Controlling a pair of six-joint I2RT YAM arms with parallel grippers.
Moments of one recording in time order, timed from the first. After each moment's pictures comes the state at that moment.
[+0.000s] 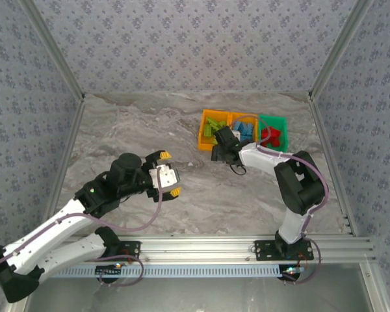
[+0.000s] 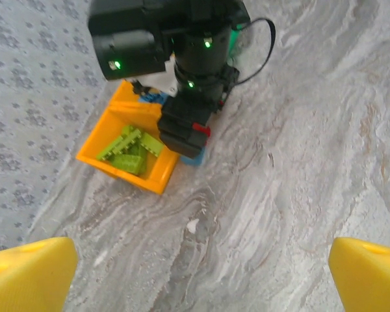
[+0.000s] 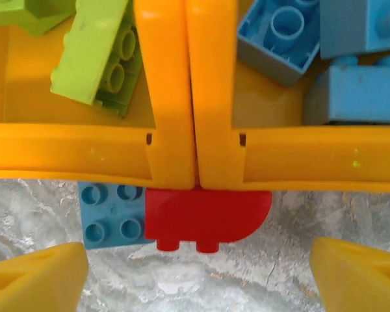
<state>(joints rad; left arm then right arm) -0.83 0.81 0.80 -0.48 0.12 0.61 0.56 1.77 1.09 -0.38 0.26 0.62</state>
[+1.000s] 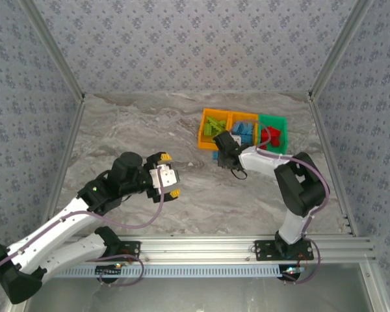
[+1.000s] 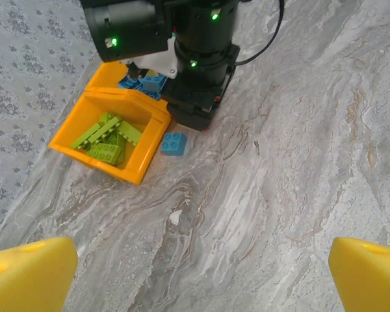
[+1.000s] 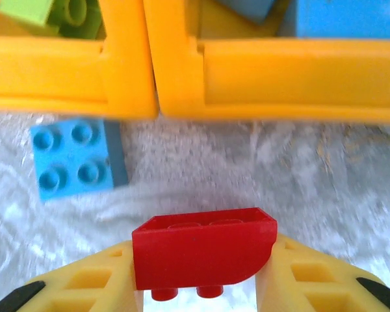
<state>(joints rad) -0.79 0.83 0.78 -0.48 0.19 0.62 0.59 1.70 1.00 -0.42 0.27 0.64</state>
